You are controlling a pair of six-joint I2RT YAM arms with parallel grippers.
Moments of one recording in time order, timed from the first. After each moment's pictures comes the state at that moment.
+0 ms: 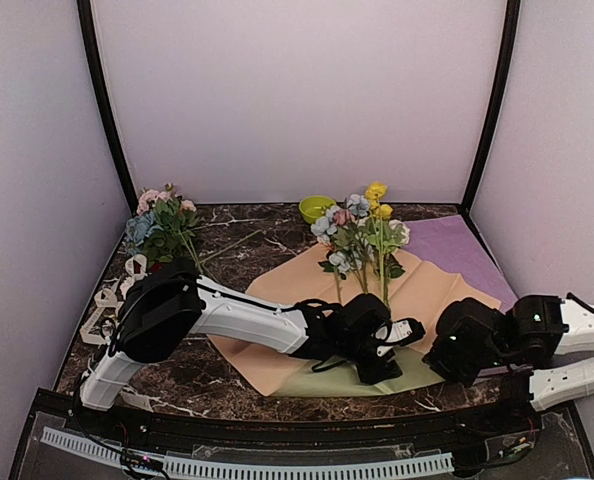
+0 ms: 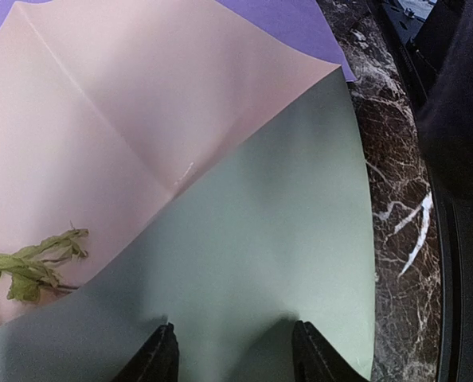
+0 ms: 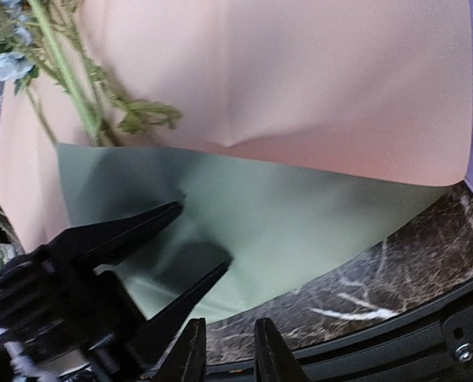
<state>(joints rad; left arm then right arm) -1.25 2.35 1.67 -0.06 0.19 0.06 1.18 0.81 0.56 -0.92 0.30 1.83</state>
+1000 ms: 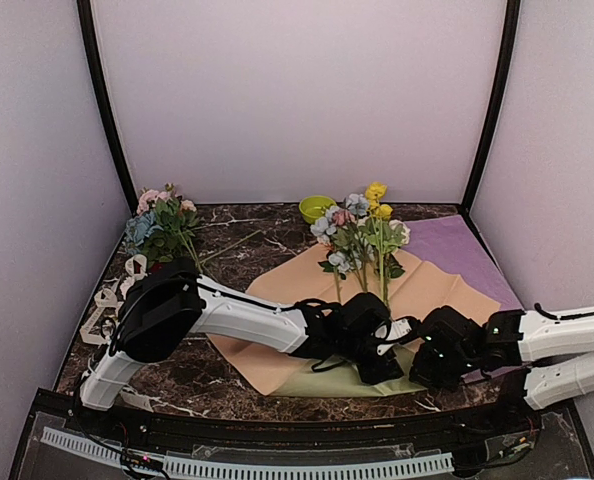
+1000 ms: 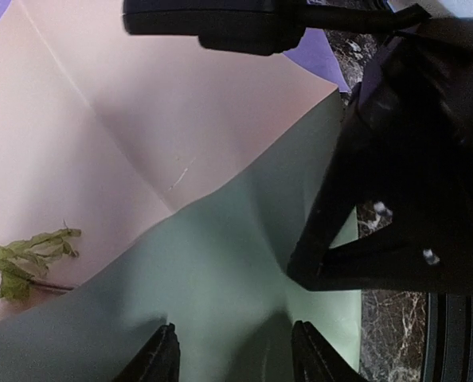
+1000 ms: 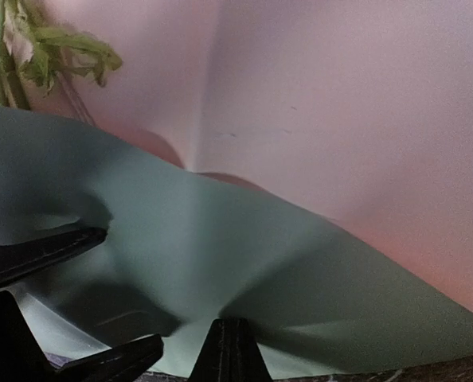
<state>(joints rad) -1.24 2.35 1.67 -0.05 0.23 0.01 0.99 0.99 0.37 -0.53 0.07 1.43</state>
